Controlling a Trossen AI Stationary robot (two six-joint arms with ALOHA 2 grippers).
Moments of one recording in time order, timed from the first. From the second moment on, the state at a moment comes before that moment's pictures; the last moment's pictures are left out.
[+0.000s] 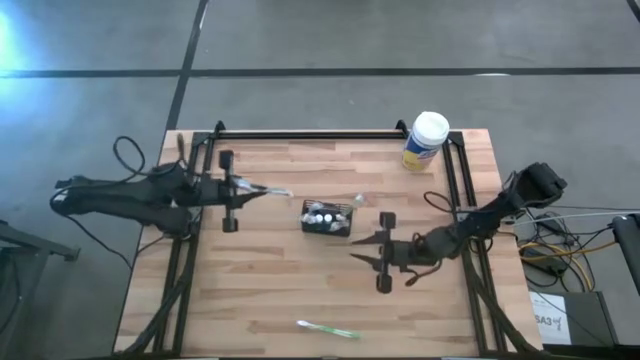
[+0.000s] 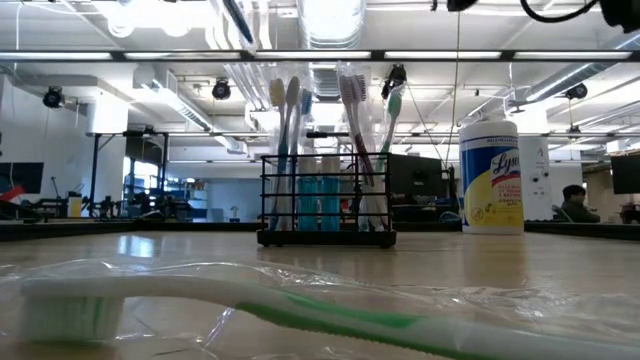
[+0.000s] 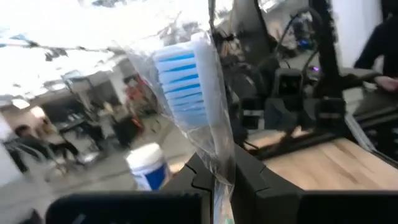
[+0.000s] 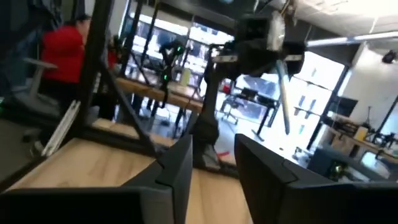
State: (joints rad) left arm -0.05 0.66 0.63 0.18 -0.08 0.34; right arm 0.49 1.44 0.59 1.03 0.52 -0.37
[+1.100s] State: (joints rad) left arm 0.19 1.30 0.63 0.37 0.17 0.25; right arm 0.49 1.44 0.54 1.02 0.52 -0.27
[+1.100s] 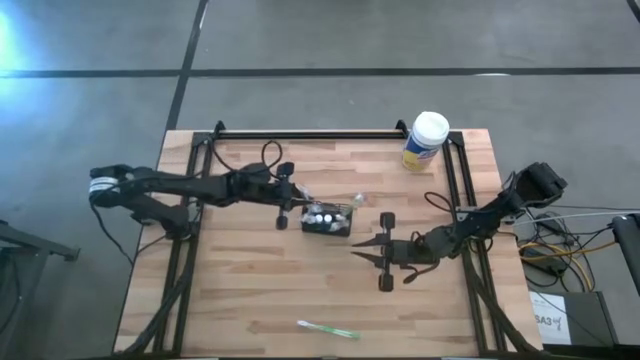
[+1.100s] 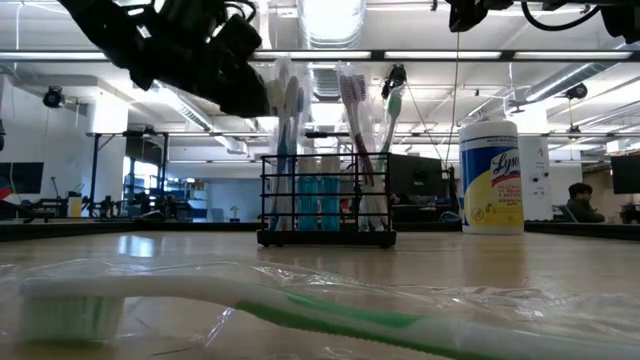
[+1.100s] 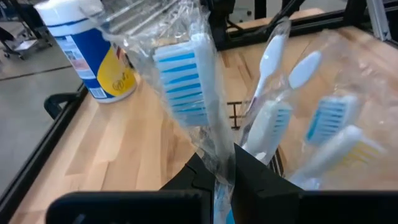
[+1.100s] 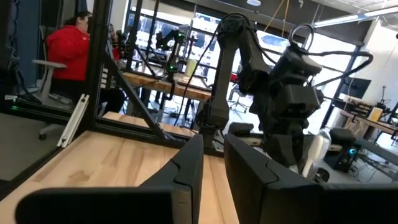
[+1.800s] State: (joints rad) left arm 0.20 1.47 0.64 0.45 0.16 0.22; right arm 0.49 1.44 0.54 1.03 0.52 -0.27
